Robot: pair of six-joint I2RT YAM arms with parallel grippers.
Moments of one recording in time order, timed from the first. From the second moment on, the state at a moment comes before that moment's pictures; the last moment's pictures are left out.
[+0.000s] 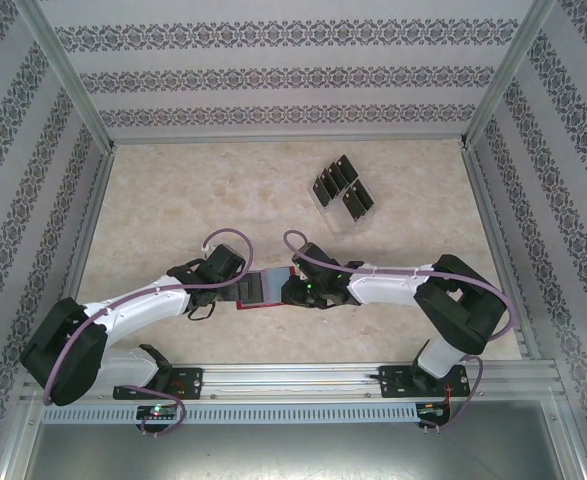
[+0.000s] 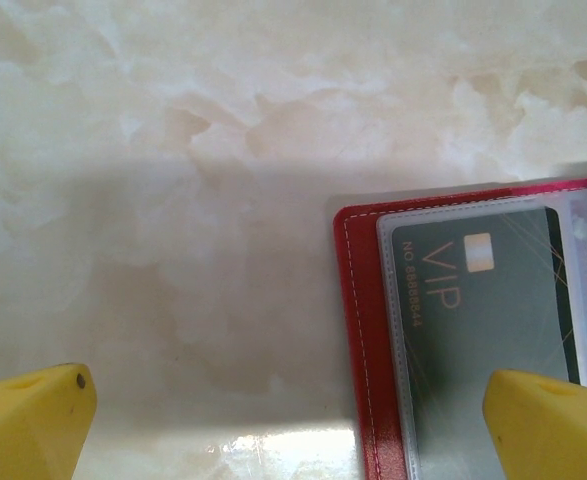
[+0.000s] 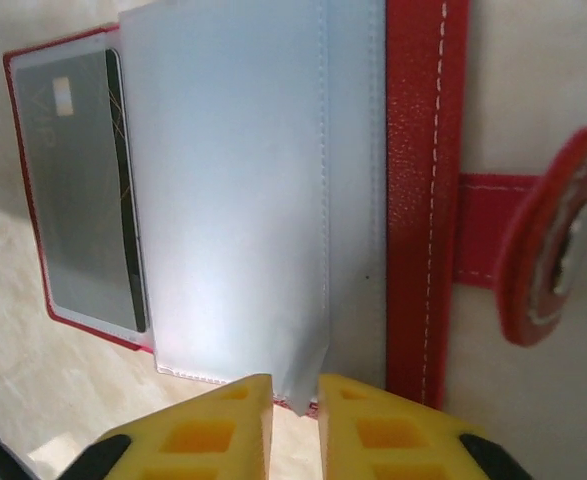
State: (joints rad) left arm -0.63 1.27 0.61 -0.47 -0.23 -0.65; right arm 0.87 1.64 0.76 -0.12 -0.25 0.93
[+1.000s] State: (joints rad) left arm -0.53 1.18 0.61 -0.47 -0.16 -0.62; right arm 0.93 1.73 1.03 -0.21 -0.28 0.88
